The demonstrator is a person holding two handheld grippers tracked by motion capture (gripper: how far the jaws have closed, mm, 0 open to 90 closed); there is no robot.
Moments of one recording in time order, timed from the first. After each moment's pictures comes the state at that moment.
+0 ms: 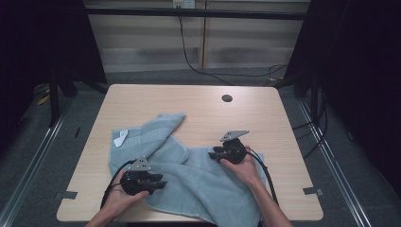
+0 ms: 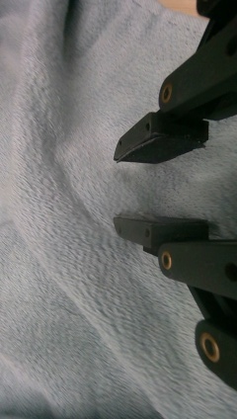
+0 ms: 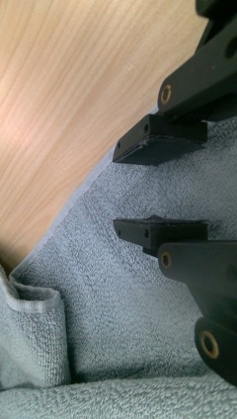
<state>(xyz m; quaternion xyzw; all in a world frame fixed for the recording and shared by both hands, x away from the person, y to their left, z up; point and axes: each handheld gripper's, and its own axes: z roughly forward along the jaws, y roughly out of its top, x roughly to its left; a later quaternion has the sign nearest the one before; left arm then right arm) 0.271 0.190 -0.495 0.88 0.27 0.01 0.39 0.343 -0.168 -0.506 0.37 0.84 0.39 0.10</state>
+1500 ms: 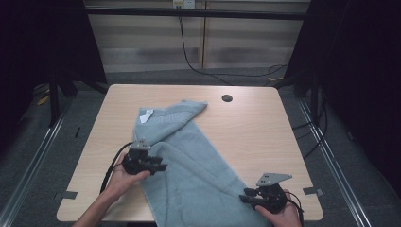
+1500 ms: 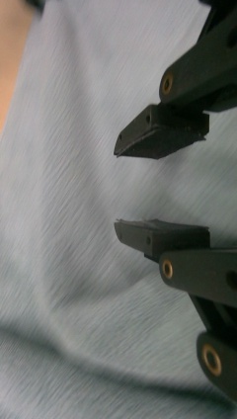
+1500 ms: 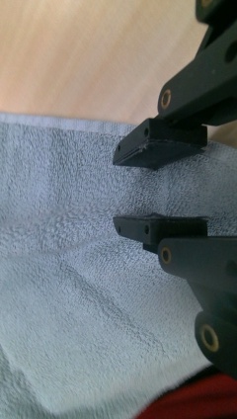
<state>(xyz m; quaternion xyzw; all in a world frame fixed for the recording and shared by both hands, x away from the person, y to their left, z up) 0.302 0.187 -0.482 0.87 0.29 -0.01 0.41 0.188 -0.239 -0.492 0.41 0.84 0.36 0.06</state>
